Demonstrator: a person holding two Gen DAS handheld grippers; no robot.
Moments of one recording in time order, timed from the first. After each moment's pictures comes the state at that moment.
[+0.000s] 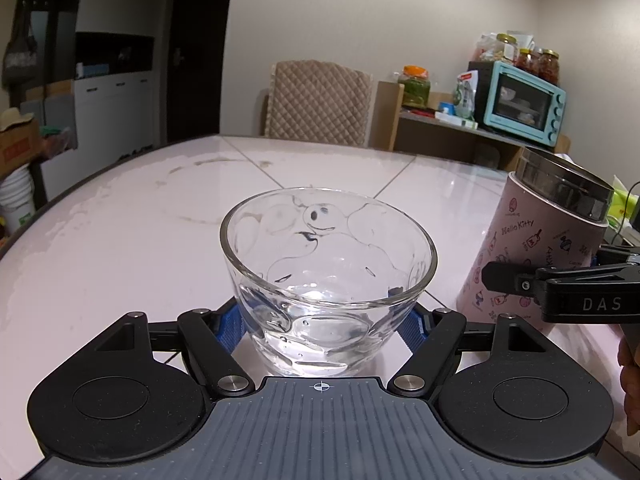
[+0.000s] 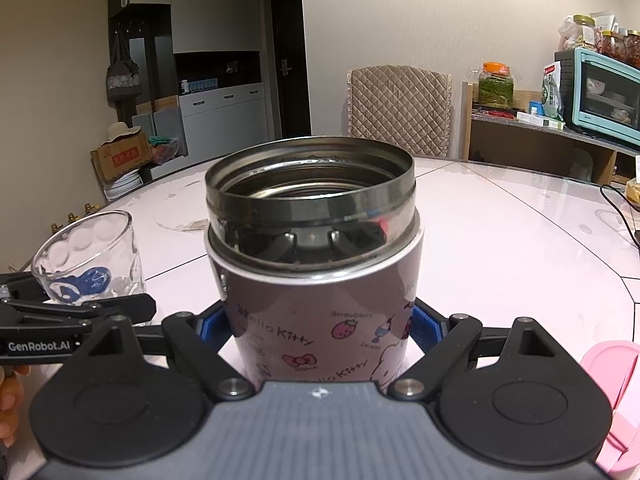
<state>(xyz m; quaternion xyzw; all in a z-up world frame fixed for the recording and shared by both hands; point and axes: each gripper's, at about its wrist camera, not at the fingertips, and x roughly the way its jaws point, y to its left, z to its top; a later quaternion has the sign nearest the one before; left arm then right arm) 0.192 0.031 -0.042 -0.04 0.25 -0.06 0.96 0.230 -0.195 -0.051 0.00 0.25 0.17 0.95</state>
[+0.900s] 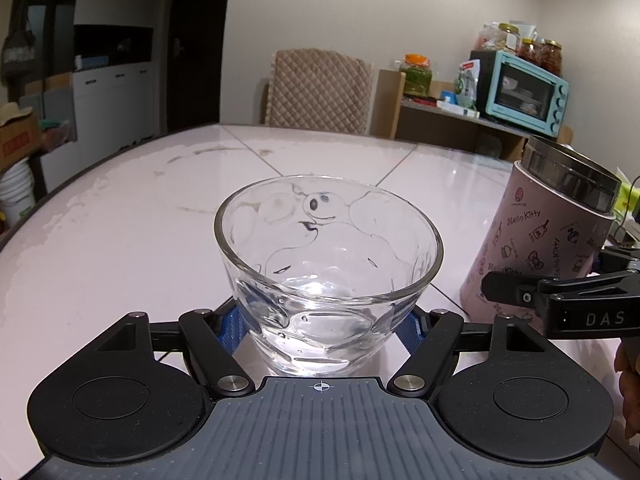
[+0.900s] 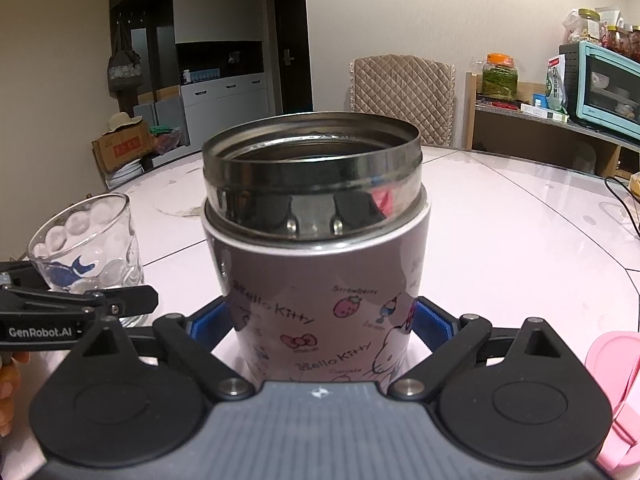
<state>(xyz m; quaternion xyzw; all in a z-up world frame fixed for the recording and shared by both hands) 0.196 0.030 -0.045 -0.03 0.27 -0.05 0.96 0.230 -0.193 -0.060 -0.01 0.27 0.17 0.95</state>
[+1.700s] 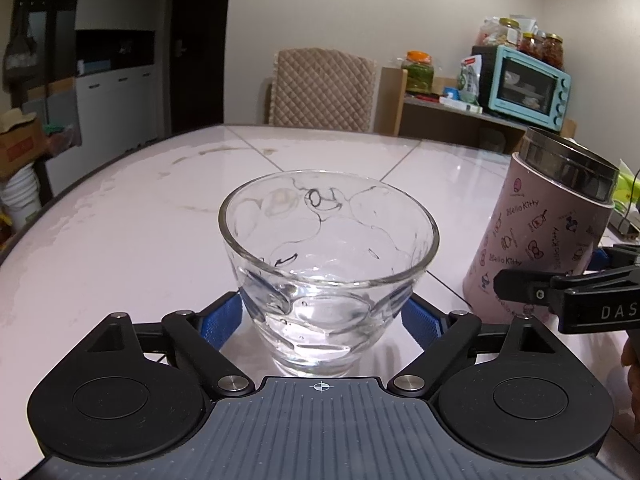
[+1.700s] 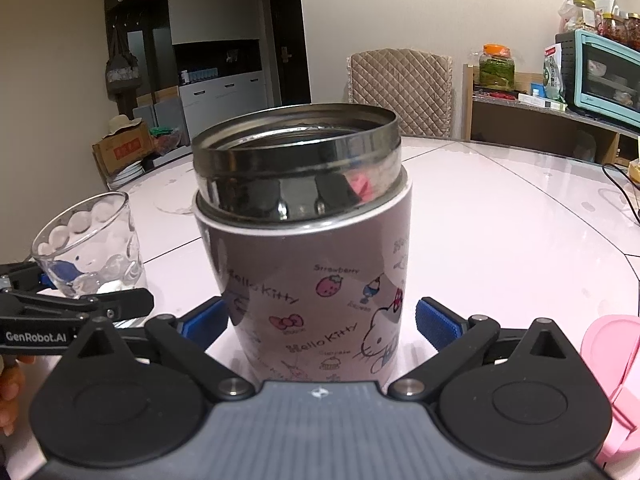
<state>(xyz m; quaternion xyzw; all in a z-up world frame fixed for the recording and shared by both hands) 0.187 0.026 -0.045 -0.02 0.27 -0.05 0.96 0.226 -0.202 -0.060 0.01 0.27 0.17 0.95</state>
